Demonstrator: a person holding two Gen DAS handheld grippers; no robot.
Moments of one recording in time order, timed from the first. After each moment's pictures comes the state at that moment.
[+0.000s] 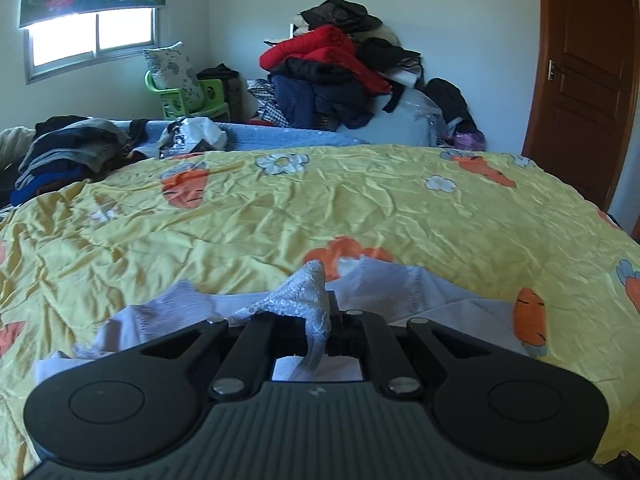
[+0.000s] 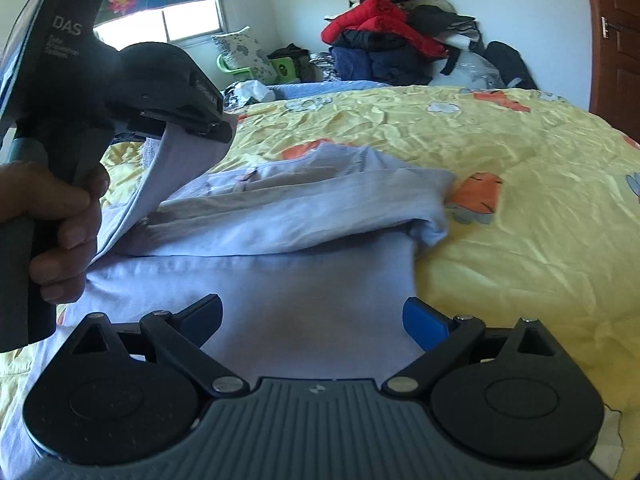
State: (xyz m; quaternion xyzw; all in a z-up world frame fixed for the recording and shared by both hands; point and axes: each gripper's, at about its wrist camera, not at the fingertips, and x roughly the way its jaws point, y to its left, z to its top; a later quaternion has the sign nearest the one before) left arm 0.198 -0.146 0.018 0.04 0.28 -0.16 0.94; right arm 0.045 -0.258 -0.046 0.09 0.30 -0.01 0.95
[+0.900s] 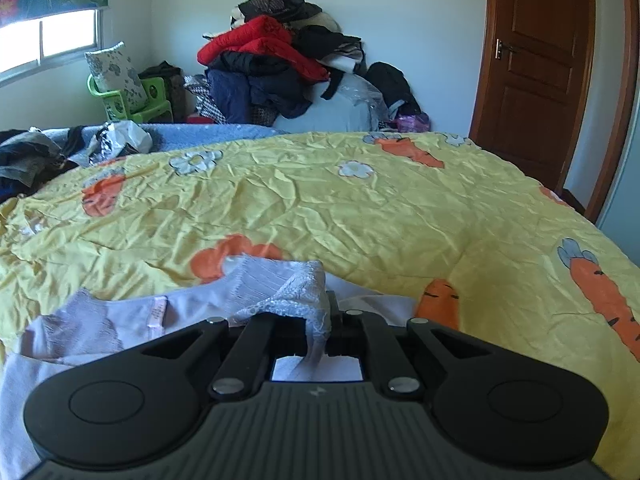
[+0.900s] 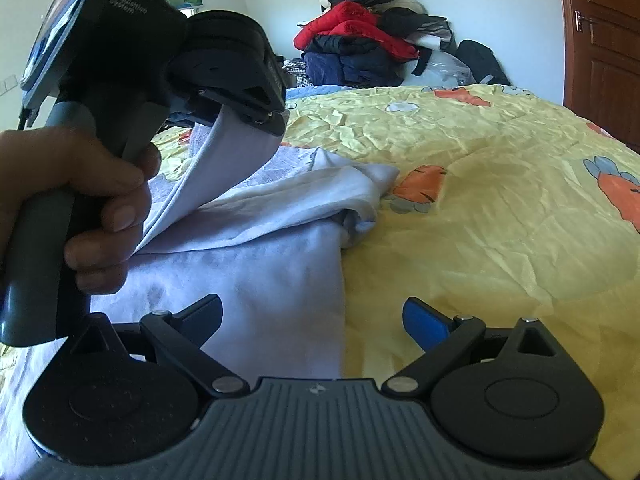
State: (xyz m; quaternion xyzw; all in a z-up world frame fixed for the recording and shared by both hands) left arm 0.180 -0.222 0.016 0.06 0.30 -0.24 0.92; right arm 0.019 -0.288 -0.047 0.10 0.29 -0.04 0.95
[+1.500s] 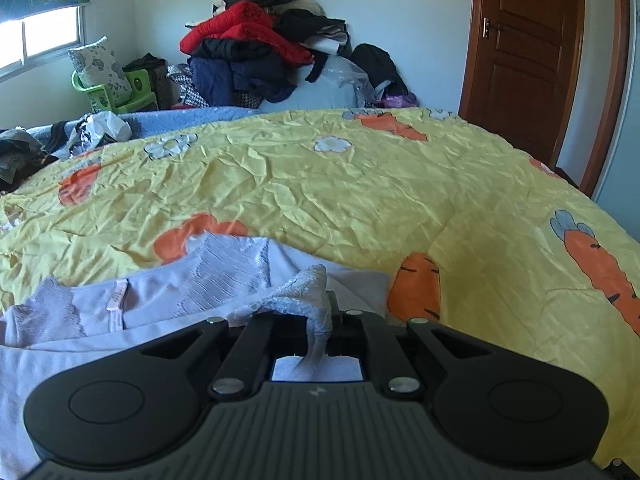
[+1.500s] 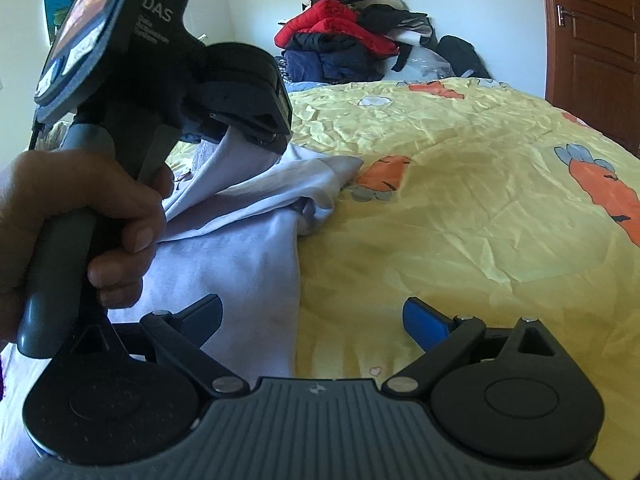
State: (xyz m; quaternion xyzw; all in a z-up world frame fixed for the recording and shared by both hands) left arm 0.176 -0.249 -0.008 0.08 0.31 -0.25 0.91; right arm 0.008 -0.306 -0.052 0.10 0.30 -0.06 0.95
